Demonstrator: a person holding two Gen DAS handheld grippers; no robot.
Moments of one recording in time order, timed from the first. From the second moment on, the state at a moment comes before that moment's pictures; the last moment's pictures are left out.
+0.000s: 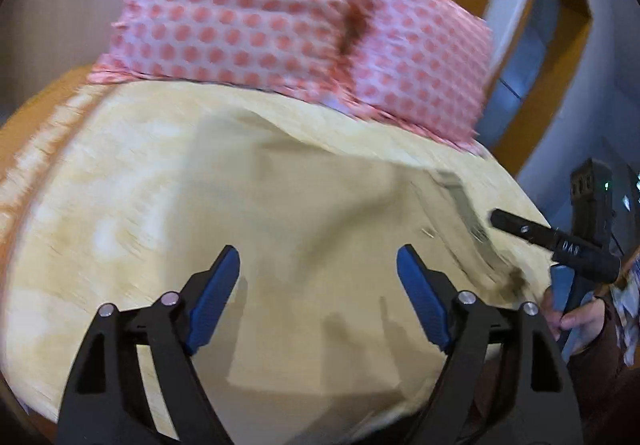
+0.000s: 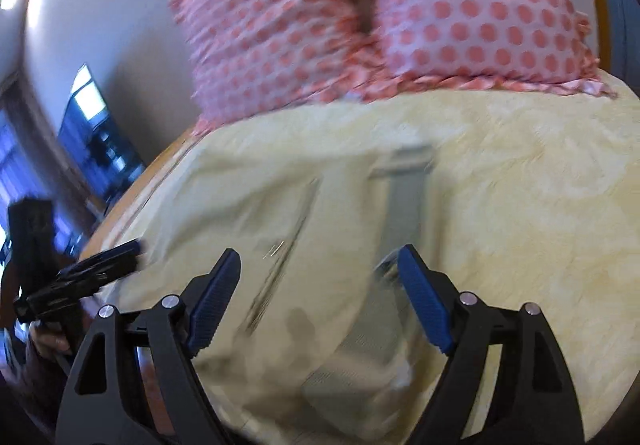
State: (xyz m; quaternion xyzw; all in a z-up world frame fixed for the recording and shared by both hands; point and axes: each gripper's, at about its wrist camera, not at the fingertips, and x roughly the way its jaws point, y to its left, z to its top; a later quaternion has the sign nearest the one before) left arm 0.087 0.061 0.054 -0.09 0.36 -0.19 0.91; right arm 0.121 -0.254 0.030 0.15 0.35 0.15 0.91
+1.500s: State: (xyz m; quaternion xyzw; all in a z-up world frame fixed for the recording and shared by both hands) left arm 0.314 0.087 0.053 -0.24 0.43 -0.22 0.85; right arm 0.298 -0.311 0.051 0.21 0.33 0.19 0.90
